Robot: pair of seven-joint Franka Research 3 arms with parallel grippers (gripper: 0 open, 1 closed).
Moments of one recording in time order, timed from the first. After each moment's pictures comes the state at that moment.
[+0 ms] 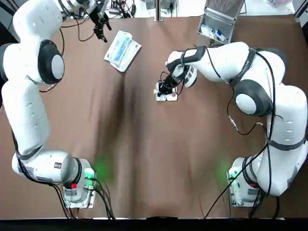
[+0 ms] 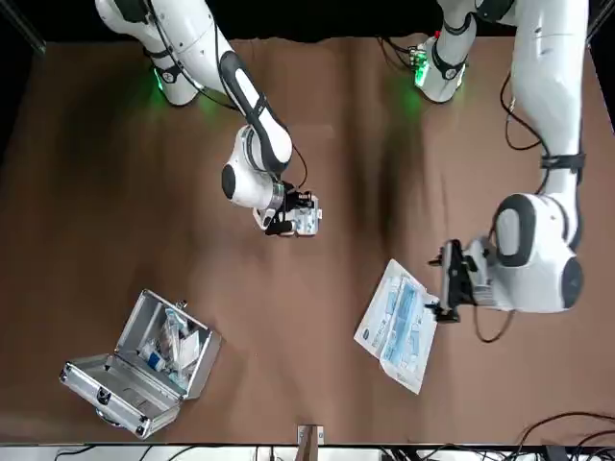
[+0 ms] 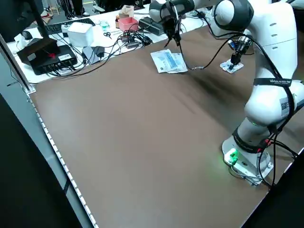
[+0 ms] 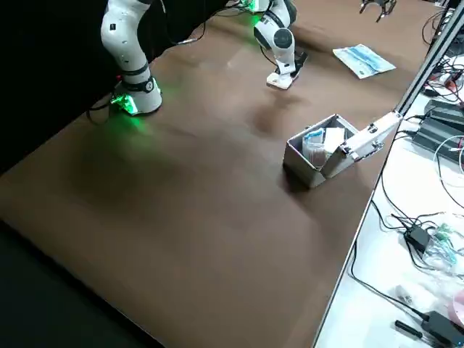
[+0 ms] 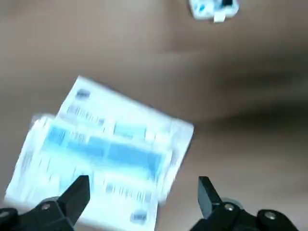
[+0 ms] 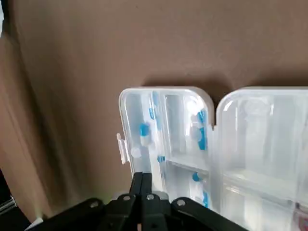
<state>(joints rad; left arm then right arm) -0.15 0.63 0.06 -1.36 -0.45 1.83 1.80 0.71 0.64 0.07 -1.91 1.24 2.54 -0.27</state>
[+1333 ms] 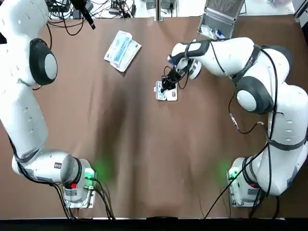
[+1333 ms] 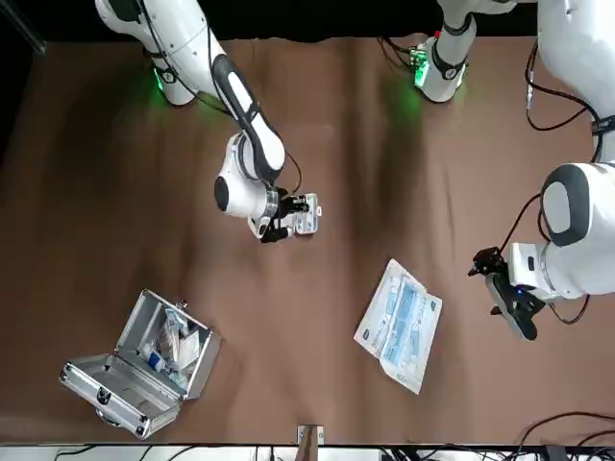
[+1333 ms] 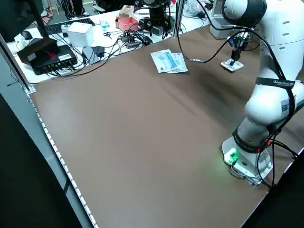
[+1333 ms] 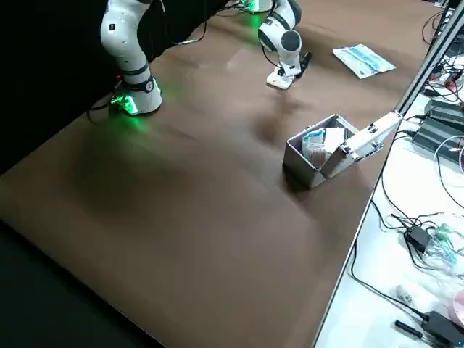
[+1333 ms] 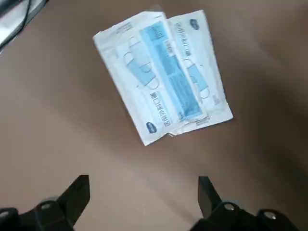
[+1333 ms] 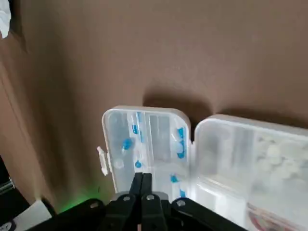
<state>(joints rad) -0.15 0.53 0.14 -1.36 -0.28 1.84 0.90 0.69 0.61 -0.03 -1.87 1.12 2.33 -0.25</state>
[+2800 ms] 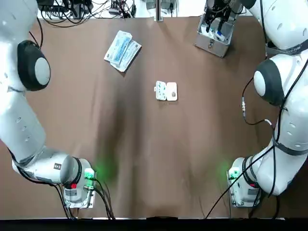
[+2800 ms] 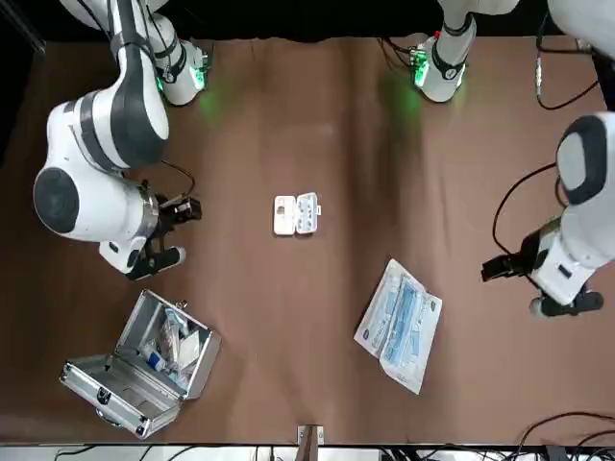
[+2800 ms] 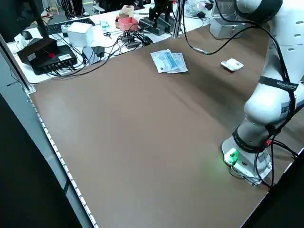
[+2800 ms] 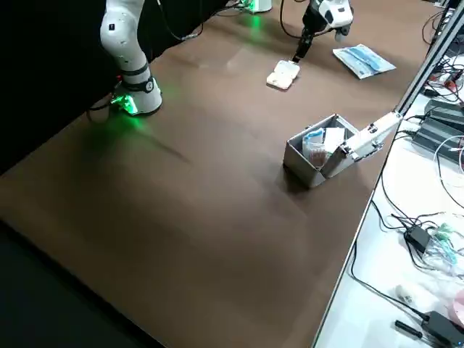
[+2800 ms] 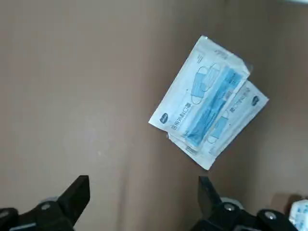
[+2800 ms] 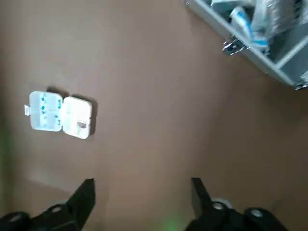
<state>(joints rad) -0.18 0.38 0.14 -1.36 -0.15 1.77 -0.12 0.68 0.47 -0.55 -1.29 0.37 1.44 -0.11</state>
